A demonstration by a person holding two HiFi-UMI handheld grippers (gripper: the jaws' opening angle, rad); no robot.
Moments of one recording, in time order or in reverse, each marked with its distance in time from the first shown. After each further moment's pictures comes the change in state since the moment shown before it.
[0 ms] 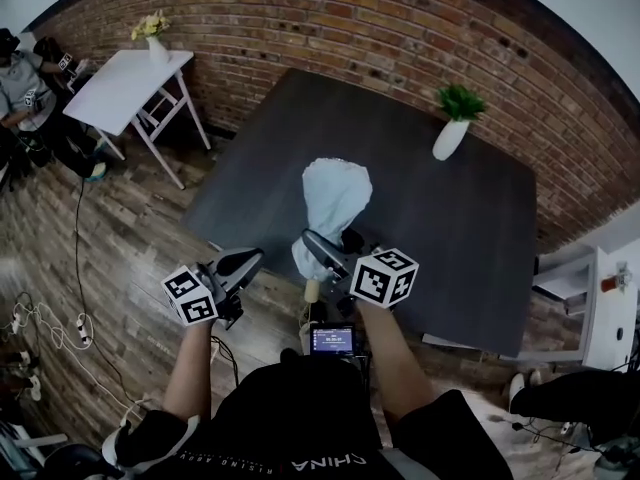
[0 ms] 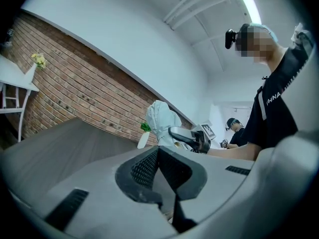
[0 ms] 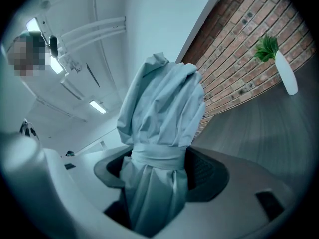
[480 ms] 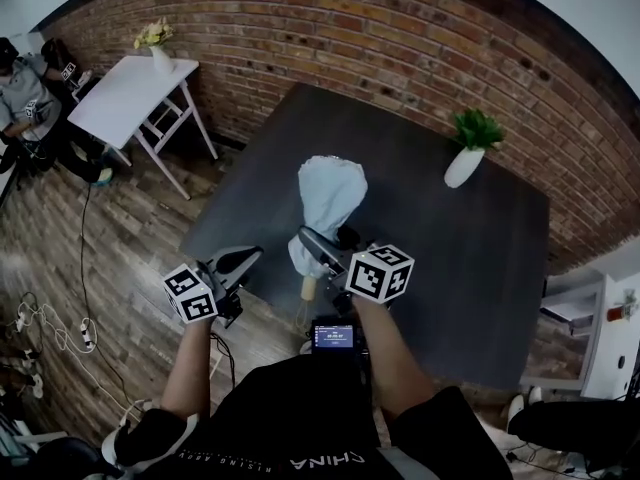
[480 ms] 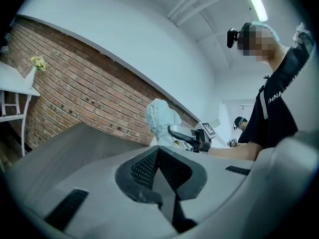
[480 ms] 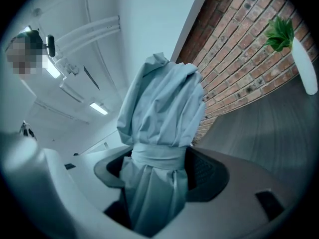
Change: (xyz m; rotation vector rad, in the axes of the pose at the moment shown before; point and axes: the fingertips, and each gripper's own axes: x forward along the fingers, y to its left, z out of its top) left arm 0.044 0.080 0.035 0.018 0.012 0.059; right arm 0.072 -0.056 0.049 0.016 0.018 0.048
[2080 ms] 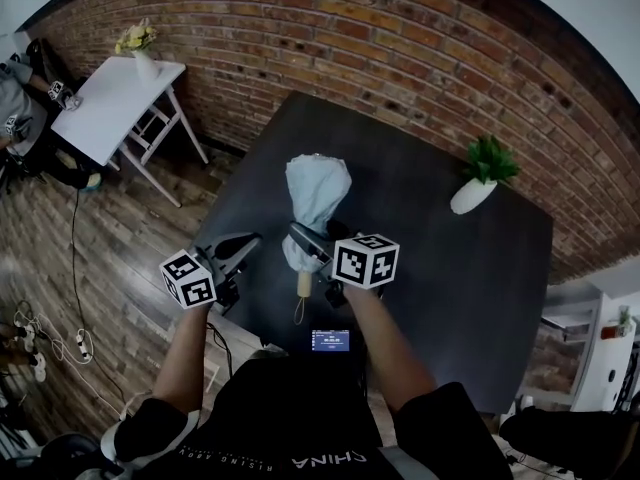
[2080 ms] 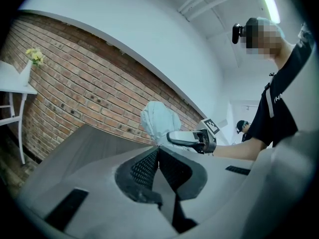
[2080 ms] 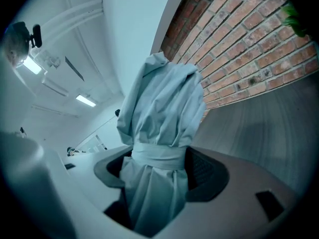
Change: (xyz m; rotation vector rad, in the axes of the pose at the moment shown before) left arm 0.066 0.128 0.043 -0.014 0.050 0.016; right arm 0.106 -0.091 0.029 0.038 0.156 -0.098
